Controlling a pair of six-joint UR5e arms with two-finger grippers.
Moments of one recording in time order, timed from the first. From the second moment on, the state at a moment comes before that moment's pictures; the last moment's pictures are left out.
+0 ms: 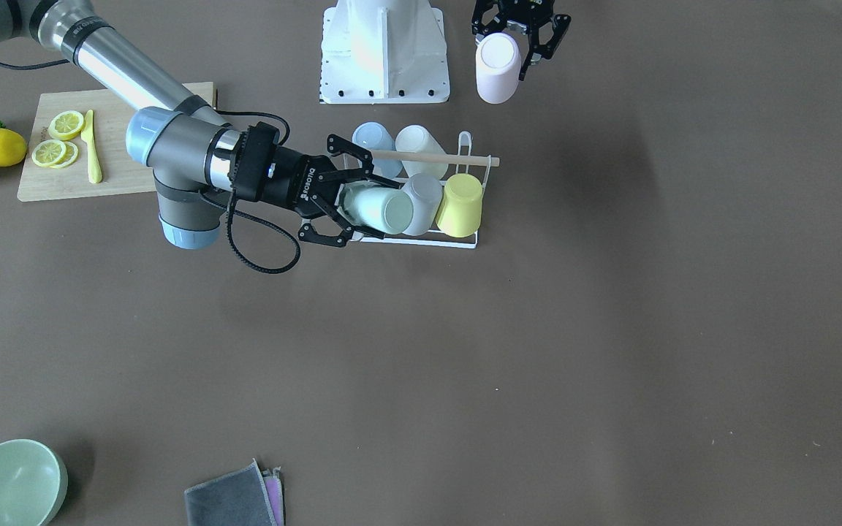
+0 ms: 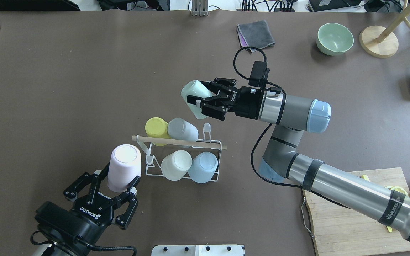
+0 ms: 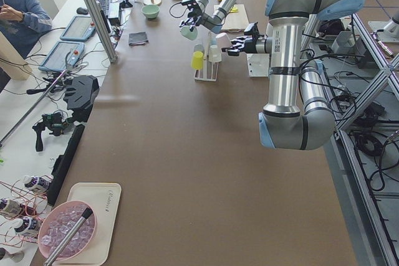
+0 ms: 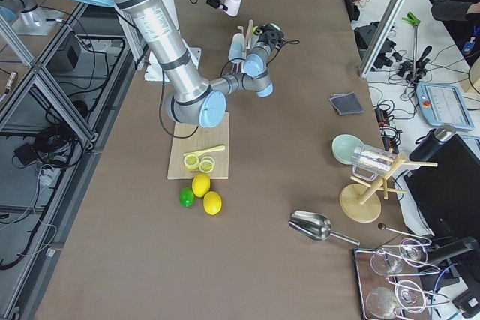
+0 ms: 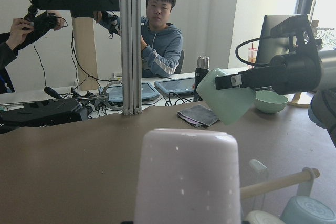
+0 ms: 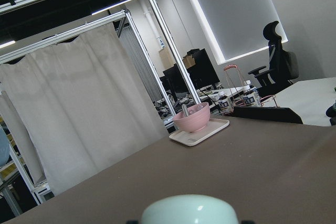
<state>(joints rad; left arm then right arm) 0.18 -1.67 -2.10 -2.63 -0.37 -0.57 0.56 -0.89 1.11 0.44 1.73 0.79</state>
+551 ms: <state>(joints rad) 0.06 -1.77 -1.98 -2.62 -0.42 -0.62 0.51 -0.89 1.10 0.49 1.73 0.79</state>
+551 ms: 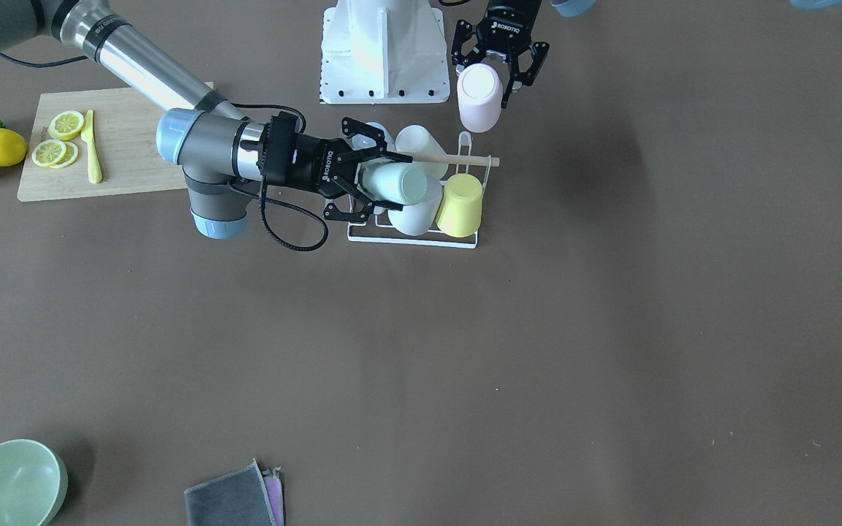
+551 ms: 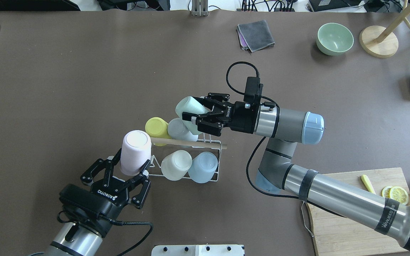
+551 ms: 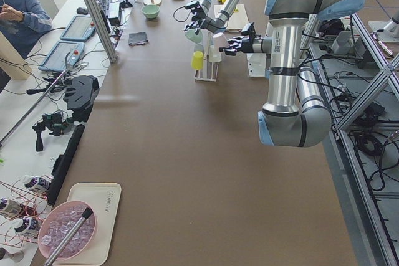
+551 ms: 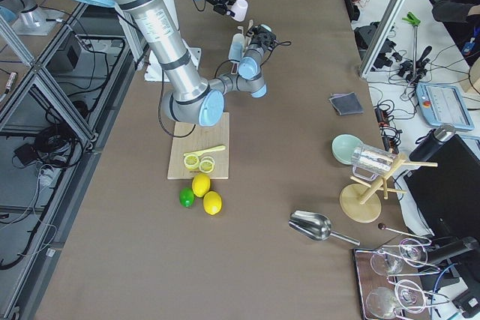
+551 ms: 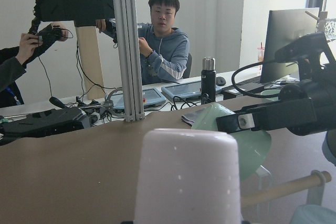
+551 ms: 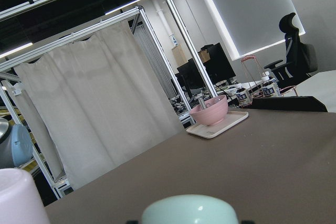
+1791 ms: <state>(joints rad) 0.04 -1.81 -1.94 -2.59 -0.45 -0.71 0.51 -0.93 1.10 0.56 1.74 0.79</state>
